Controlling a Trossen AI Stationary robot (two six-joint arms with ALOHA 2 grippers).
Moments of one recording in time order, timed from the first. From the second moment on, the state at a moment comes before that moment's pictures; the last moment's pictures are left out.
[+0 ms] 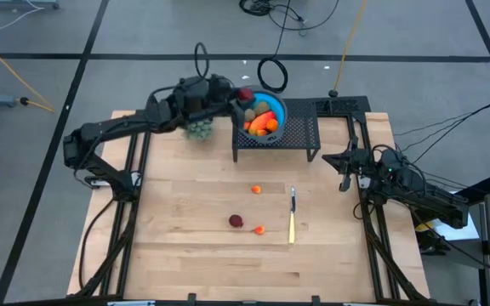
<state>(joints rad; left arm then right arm) 0.35 1.50 1.45 -0.08 -0.13 -0.21 -0.38 0.01 0.19 -0.17 -0.11 -0.01</state>
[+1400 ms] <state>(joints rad) 0.42 1.76 1.66 -0.52 -0.07 -0.02 -0.38 0.01 0.19 -0.17 -0.10 0.04</state>
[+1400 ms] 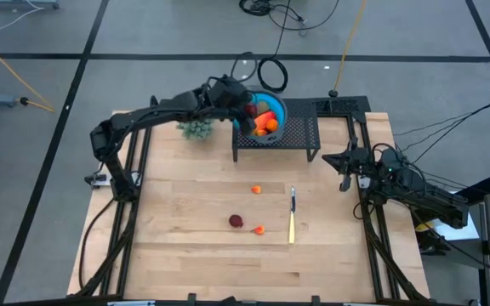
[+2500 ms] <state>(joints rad) 0.38 1.80 1.66 -0.60 -0.06 0.00 -0.38 0.01 0.19 -0.17 -0.10 0.04</state>
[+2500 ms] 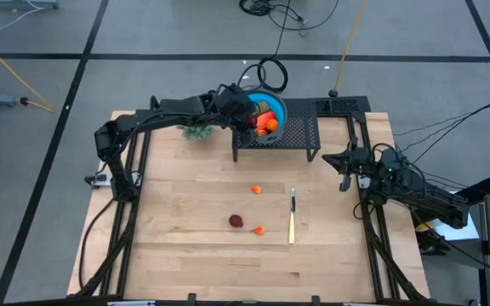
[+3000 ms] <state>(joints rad) 0.38 1.80 1.66 -0.60 -0.07 0.00 -0.38 0.00 0.19 -0.17 -0.10 0.04</state>
